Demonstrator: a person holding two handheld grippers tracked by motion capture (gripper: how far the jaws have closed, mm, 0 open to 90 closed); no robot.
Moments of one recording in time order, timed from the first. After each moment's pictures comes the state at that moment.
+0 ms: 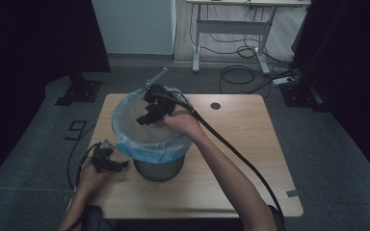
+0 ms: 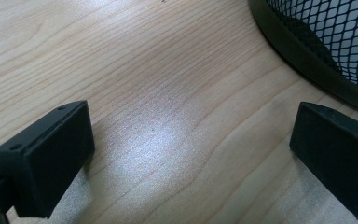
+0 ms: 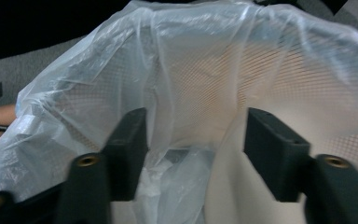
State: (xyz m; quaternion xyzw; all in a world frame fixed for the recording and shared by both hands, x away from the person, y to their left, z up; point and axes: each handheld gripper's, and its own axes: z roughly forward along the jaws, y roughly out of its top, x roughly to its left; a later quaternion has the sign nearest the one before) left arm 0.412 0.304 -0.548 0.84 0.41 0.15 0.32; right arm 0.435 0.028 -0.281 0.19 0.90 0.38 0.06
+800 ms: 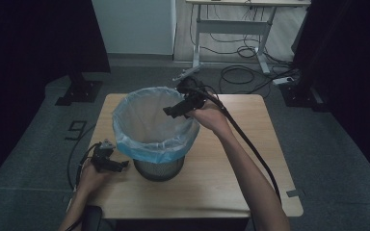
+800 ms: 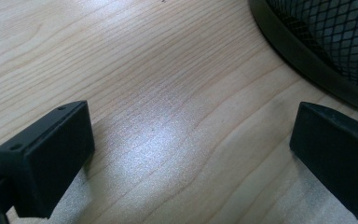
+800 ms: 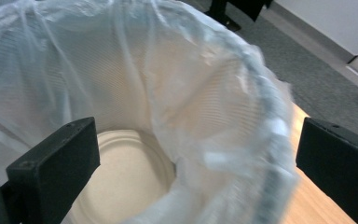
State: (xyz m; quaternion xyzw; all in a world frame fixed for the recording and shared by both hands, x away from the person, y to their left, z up) left arm 0.412 0.304 -0.548 0.84 0.41 0.15 0.32; right arm 0.451 -0.051 -0.278 0.27 0.87 0.40 0.16
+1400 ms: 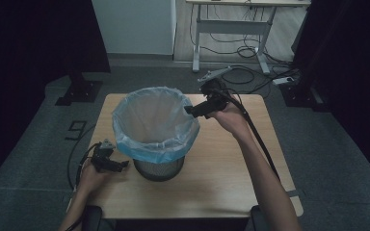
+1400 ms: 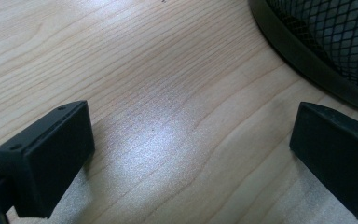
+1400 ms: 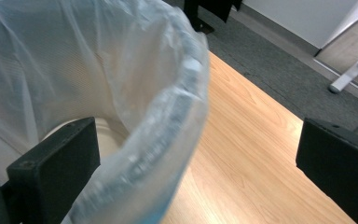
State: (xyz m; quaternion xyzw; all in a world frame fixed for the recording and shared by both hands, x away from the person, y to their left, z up) left arm 0.412 0.304 -0.548 0.84 0.41 0.15 0.32; right arm 0.449 -0.111 -0.286 0.30 0.84 0.40 0.19
